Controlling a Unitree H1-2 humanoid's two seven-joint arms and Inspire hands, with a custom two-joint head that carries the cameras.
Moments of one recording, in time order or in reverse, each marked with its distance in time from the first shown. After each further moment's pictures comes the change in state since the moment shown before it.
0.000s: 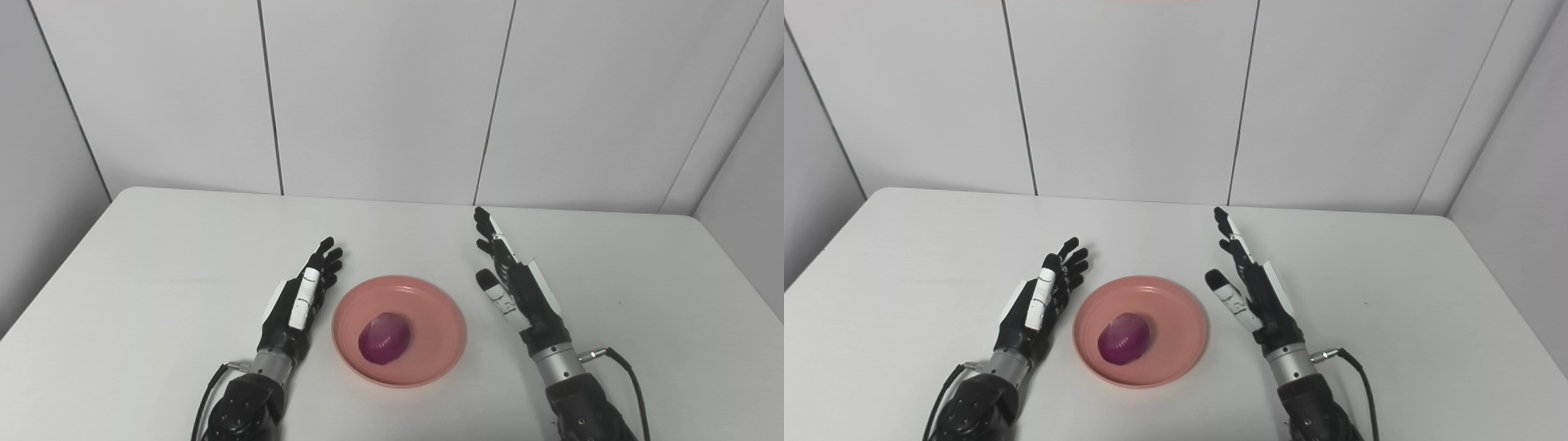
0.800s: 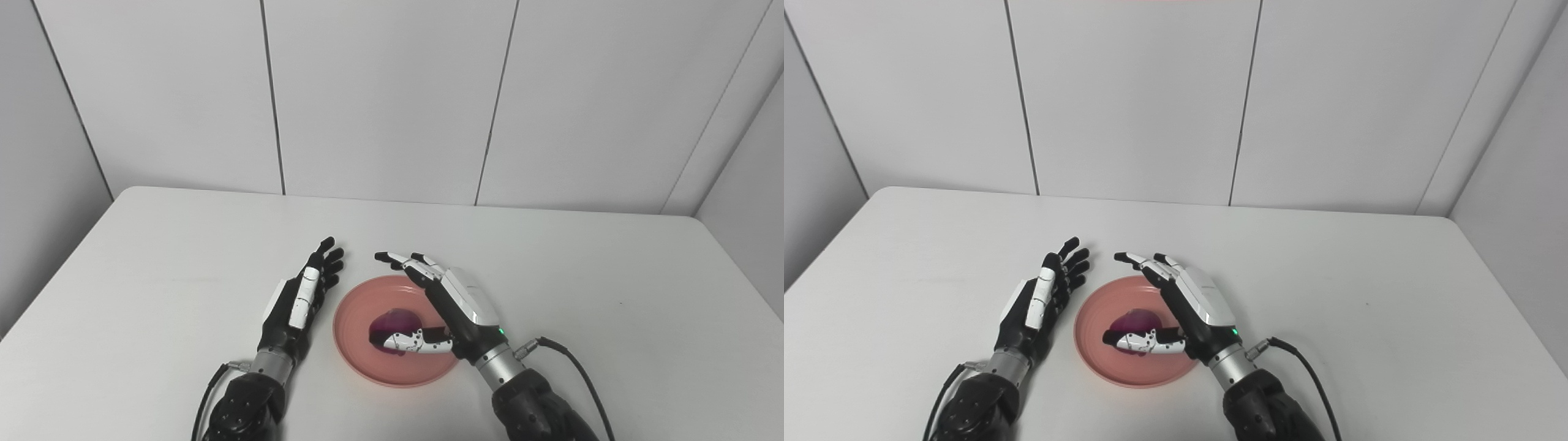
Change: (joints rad) left arm -0.001 -0.002 -0.001 0.001 0.002 0.000 0.009; right arm -0.054 0.003 0.235 0.007 -0.445 -0.020 -0.090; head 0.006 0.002
